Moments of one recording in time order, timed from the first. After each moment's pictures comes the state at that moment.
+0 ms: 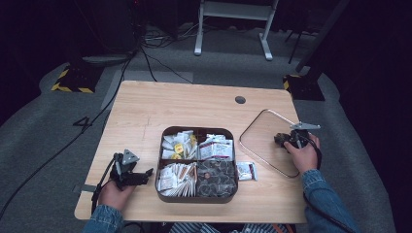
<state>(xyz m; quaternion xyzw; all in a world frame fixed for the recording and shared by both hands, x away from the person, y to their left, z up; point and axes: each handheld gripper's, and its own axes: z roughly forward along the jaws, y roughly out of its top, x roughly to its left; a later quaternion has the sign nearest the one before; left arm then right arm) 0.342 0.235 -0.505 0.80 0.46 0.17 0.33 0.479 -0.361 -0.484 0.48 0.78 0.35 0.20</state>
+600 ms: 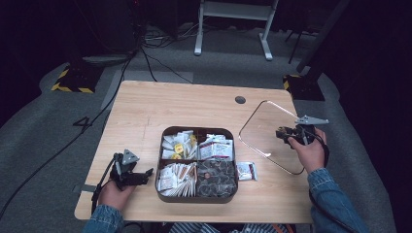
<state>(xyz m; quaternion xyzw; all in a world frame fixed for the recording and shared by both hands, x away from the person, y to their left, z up) 0.342 0.235 -0.505 0.80 0.46 0.18 0.33 0.463 -0.348 -0.432 0.43 0.79 0.39 0.21</state>
